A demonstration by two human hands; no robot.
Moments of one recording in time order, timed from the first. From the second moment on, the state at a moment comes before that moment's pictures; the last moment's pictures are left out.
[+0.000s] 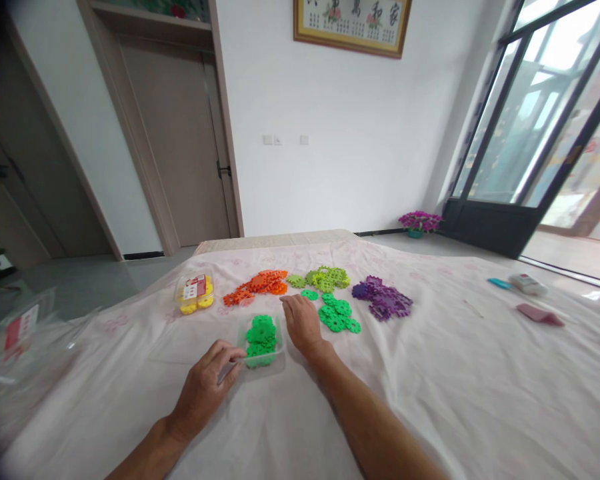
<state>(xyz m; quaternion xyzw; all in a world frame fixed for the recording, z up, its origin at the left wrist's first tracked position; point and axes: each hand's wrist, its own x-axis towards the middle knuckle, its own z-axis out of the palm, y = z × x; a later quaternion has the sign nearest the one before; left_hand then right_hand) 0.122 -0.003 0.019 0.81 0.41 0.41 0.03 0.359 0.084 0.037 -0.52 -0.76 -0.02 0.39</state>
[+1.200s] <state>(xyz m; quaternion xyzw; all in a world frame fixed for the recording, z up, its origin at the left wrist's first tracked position) 0.122 -0.002 0.017 0.81 0.41 0.40 0.03 0.372 0.132 0.019 -0.67 -0.72 -0.15 0.10</state>
